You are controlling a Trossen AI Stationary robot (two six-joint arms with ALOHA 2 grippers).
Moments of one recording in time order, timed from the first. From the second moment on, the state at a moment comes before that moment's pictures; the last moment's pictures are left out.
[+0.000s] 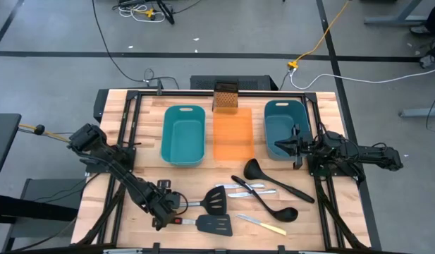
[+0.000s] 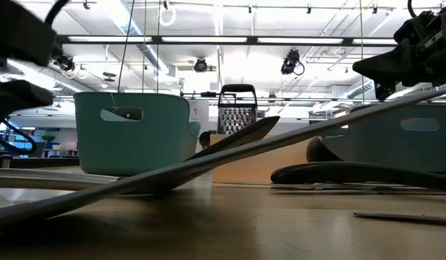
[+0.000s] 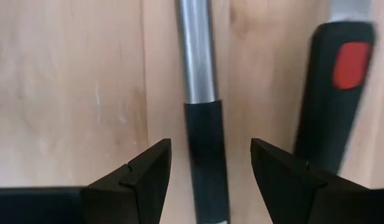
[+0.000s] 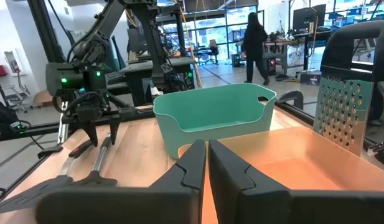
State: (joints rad) left arm -0.74 1.67 0.91 -0.57 -0.11 -0.72; right arm -0.07 0.00 0.02 0.01 0.03 0.12
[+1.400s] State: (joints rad) left arm -0.75 1.33 0.87 -0.68 -0.39 -0.64; right arm -0.07 0.00 0.02 0.01 0.03 0.13
